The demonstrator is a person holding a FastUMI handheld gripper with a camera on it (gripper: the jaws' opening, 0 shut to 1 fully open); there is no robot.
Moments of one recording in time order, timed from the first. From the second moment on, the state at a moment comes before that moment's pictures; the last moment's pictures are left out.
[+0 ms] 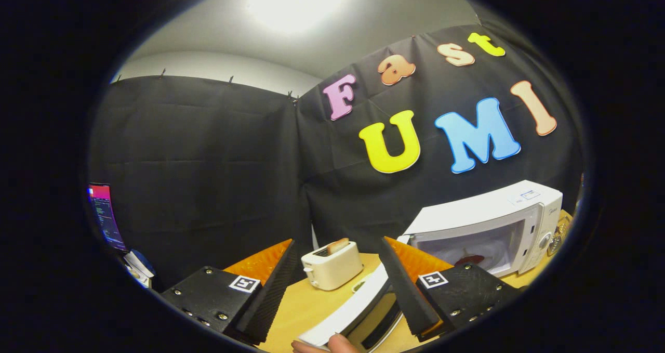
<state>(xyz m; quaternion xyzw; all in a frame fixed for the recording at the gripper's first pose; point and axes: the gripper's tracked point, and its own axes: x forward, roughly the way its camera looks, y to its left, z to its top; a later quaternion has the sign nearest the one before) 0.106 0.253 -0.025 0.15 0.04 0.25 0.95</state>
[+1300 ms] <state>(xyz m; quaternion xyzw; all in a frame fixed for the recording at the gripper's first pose) 0.070 0.293 -0.208 -0.03 0.14 0.22 0.96</state>
